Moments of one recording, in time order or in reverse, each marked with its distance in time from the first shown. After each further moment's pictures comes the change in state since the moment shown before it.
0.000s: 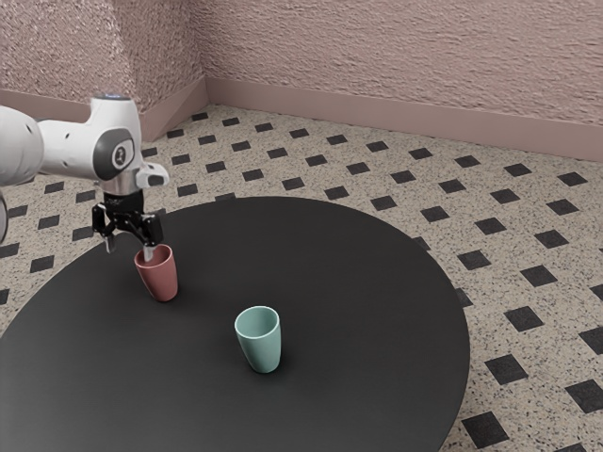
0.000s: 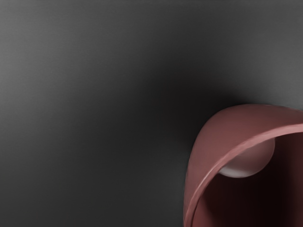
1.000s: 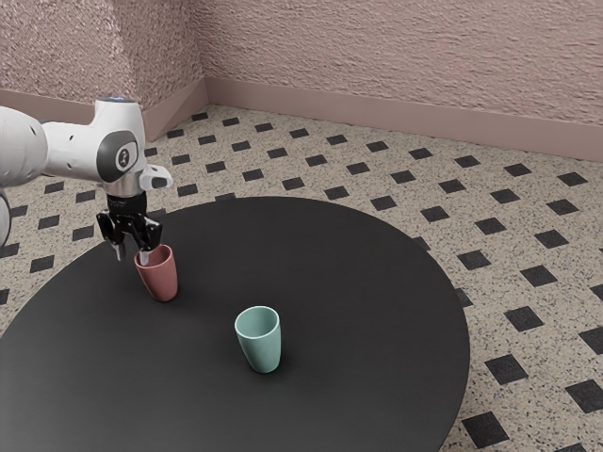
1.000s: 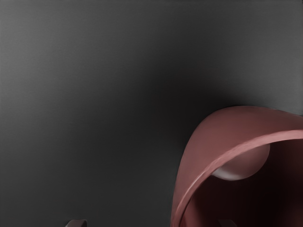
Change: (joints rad) arm -0.008 0.007 0.000 0.002 0.000 0.000 -0.007
